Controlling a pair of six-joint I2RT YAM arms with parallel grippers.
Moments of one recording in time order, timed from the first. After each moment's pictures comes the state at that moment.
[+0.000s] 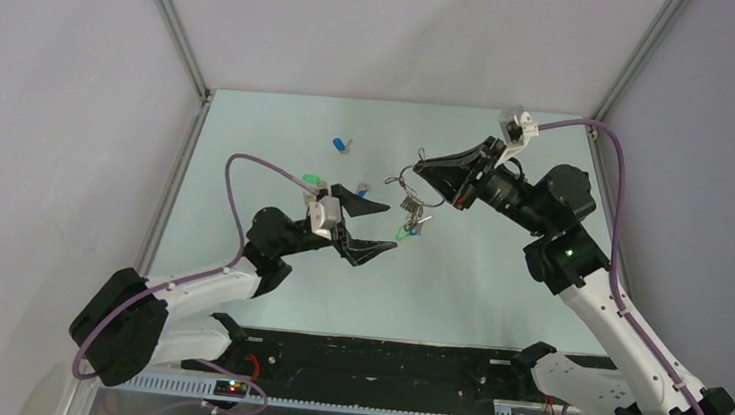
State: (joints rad) left arm -0.69 1.14 0.44 1.01 0.65 -0.09; right arm 0.57 0.97 1.07 0.13 -0.51 0.44
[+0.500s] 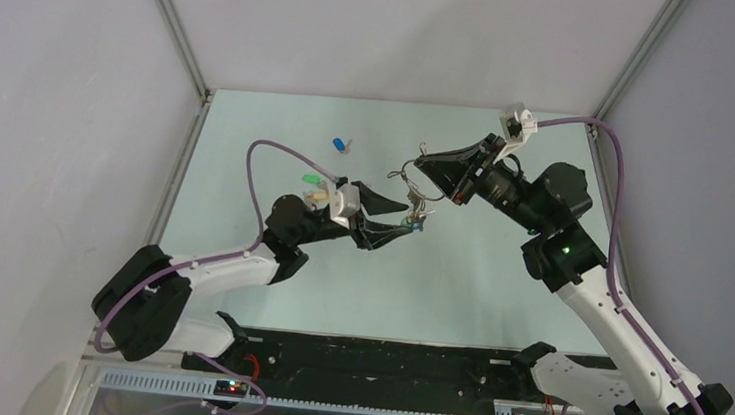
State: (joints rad) left arm -0.72 1.31 0.56 1.05 0.66 -0.11; right arm 0.57 0.99 1.07 0.13 -0.45 0.45
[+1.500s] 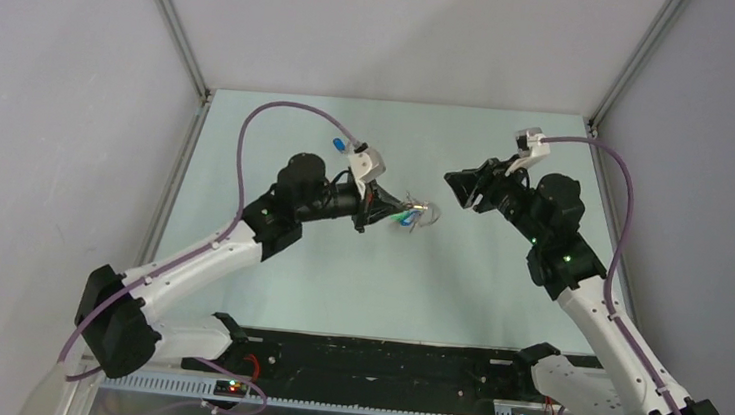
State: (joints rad) left arm -0.73 1.20 0.88 0.22 0.51 -0.06; right arm 0.42 0.93 0.90 -0.02 -0.25 0.41
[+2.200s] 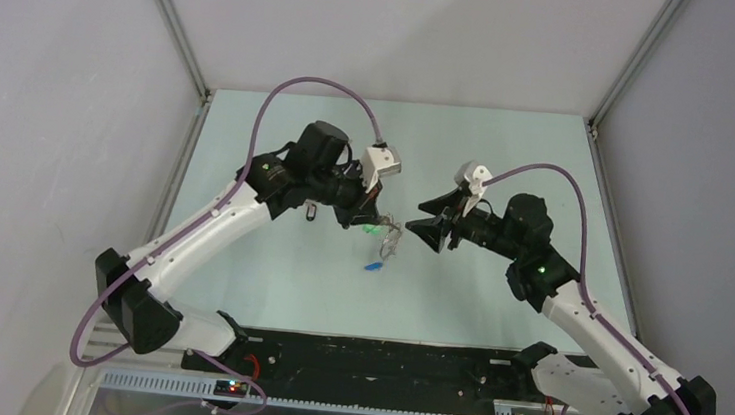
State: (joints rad) left arm -0.69 1.36 1.35 -0.72 0.51 0.19; right arm 0.55 0.93 0.73 0.14 -0.57 0.09
